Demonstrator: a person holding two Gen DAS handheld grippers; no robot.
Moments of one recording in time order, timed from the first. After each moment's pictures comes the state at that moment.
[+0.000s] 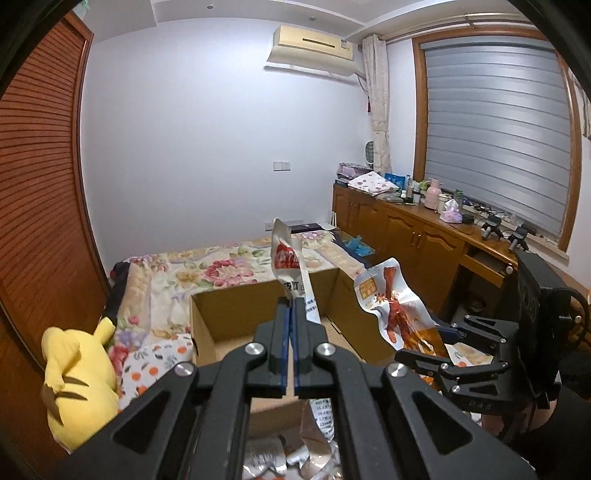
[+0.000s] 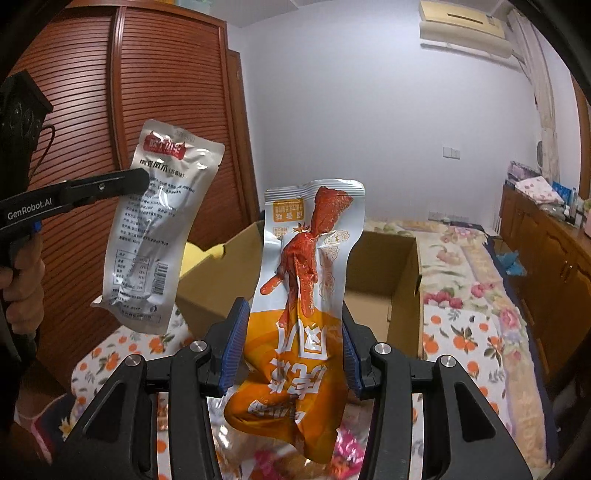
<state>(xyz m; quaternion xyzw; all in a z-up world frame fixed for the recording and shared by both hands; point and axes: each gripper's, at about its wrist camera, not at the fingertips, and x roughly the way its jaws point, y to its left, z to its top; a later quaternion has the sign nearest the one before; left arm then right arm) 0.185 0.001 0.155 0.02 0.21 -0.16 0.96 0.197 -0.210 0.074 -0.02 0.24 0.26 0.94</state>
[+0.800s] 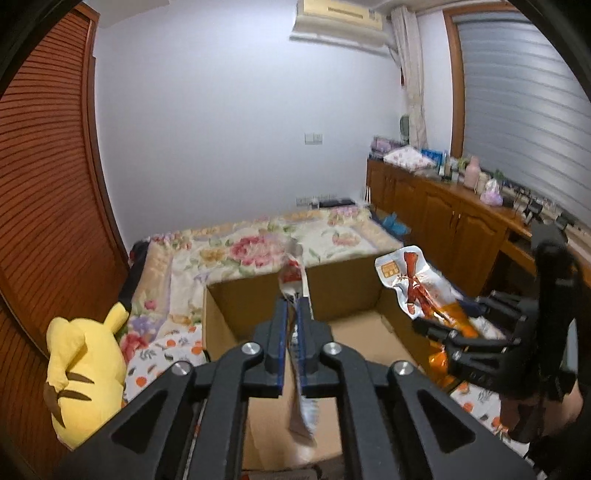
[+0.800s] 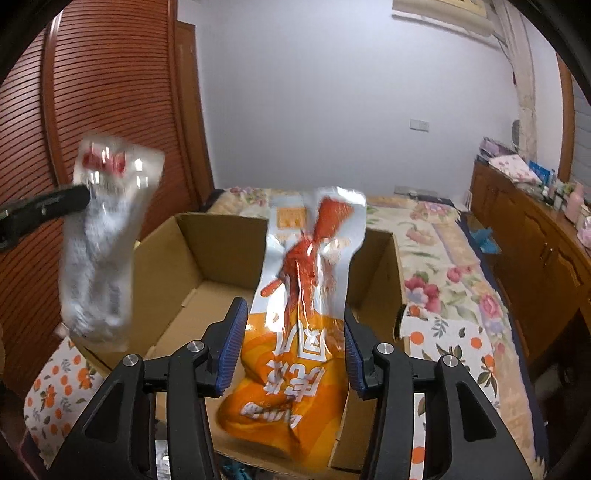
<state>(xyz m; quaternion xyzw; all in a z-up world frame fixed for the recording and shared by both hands) 0.280 -0.006 0.097 0.03 0.27 -0.09 0.96 0.297 -0.197 0.041 -0.03 0.30 0.18 0.94</state>
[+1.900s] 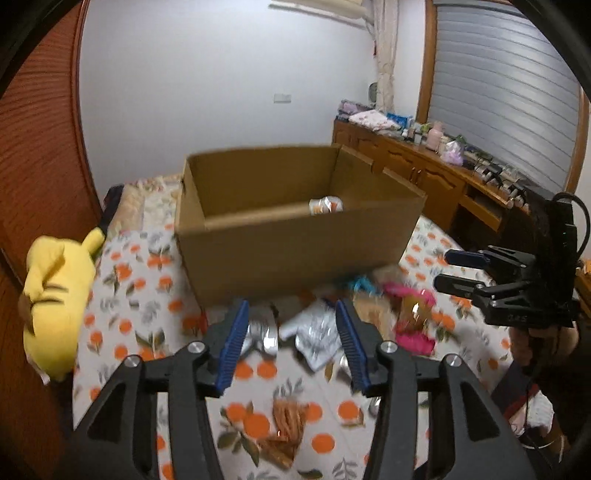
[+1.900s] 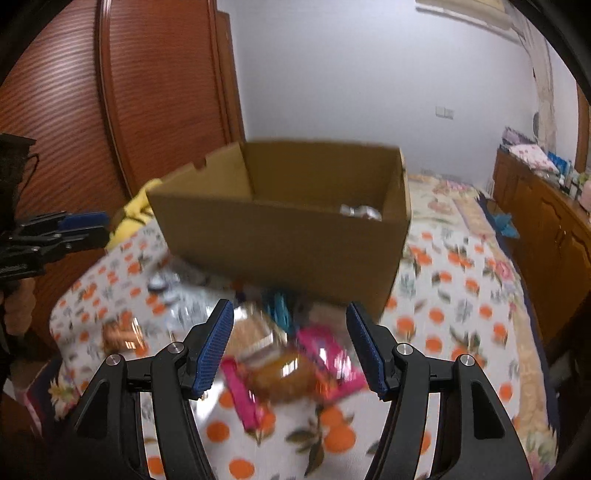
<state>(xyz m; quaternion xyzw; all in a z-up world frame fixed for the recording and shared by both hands) 0.115 0.008 0.008 0.02 0.34 -0.15 0.93 0.147 -0.238 -0.021 -0.03 0.32 0.24 0.91</state>
